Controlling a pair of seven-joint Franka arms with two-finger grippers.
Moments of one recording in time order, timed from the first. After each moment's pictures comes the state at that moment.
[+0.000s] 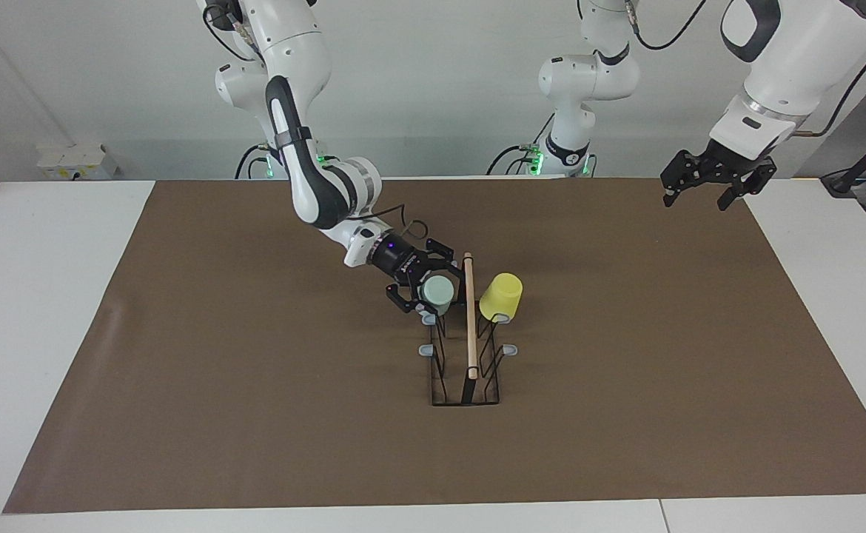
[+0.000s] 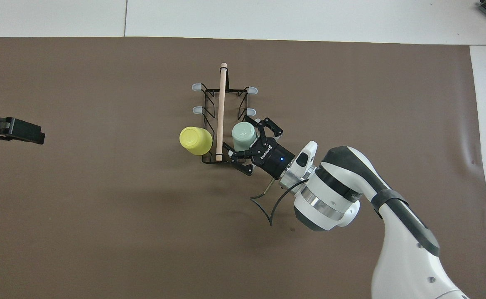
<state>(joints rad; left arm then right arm) -0.09 -0.01 0.05 -1.60 -0.03 1.58 0.11 0.44 0.30 0.07 -2.11 2.56 2.38 -2.66</state>
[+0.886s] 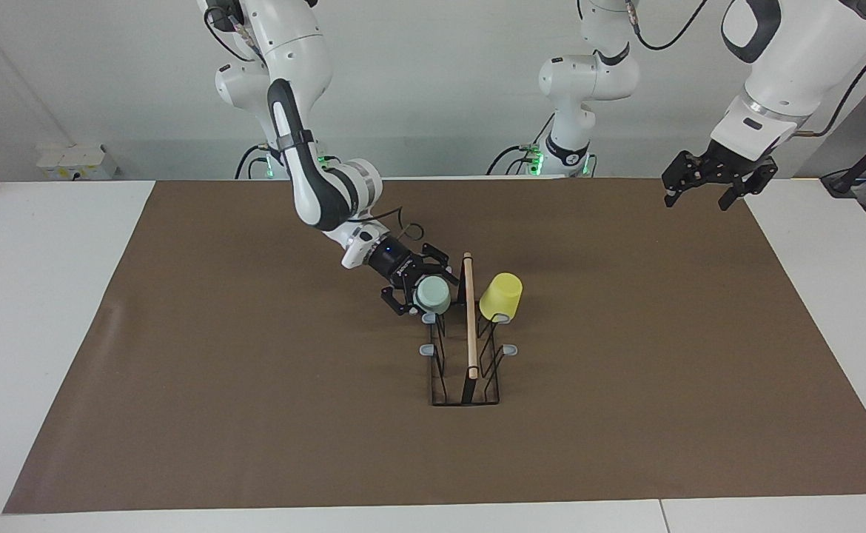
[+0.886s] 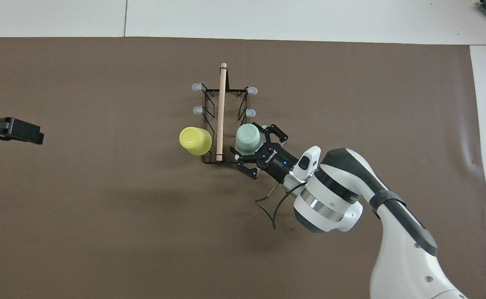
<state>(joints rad) -0.09 -0.01 0.05 -1.61 -0.02 1.57 0.11 0.44 0.30 0.07 -2.12 2.56 2.51 -2.66</state>
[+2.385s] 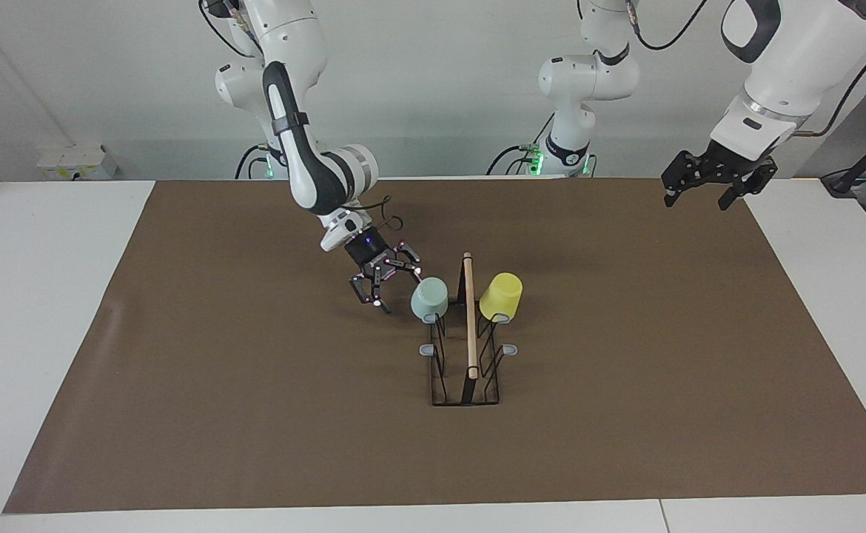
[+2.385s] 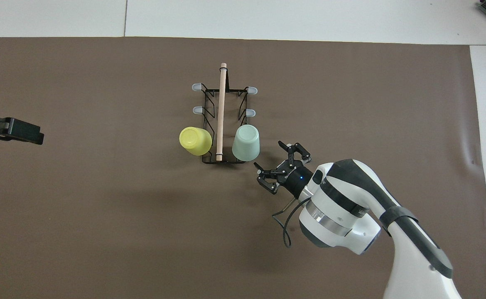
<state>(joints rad) -0.09 -0.01 0.05 -1.61 -0.02 1.57 0.11 0.46 0.20 0.07 -2.22 2.56 2.83 -2.66</state>
